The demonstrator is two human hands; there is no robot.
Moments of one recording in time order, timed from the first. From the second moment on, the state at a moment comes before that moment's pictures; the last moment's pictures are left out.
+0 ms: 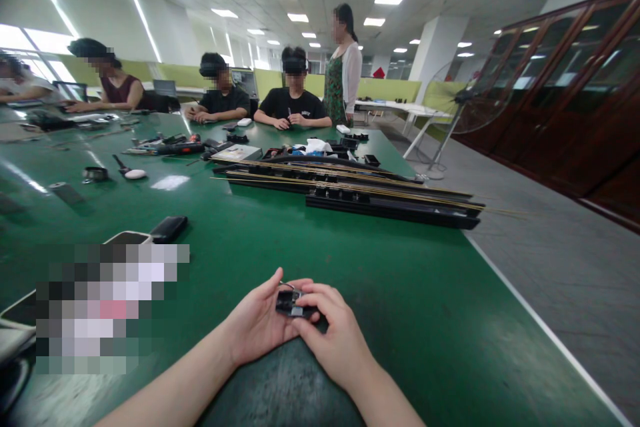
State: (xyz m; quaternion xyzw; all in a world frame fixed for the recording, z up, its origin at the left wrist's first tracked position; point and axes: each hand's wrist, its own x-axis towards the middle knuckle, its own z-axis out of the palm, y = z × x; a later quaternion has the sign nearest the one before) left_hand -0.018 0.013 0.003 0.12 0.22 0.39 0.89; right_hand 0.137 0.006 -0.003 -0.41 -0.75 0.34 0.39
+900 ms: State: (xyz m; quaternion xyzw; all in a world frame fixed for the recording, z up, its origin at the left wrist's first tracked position) left_hand -0.019 0.014 0.003 0.12 0.25 0.38 0.88; right_hand 0.143 0.014 -0.013 -0.47 -0.57 0.45 0.50
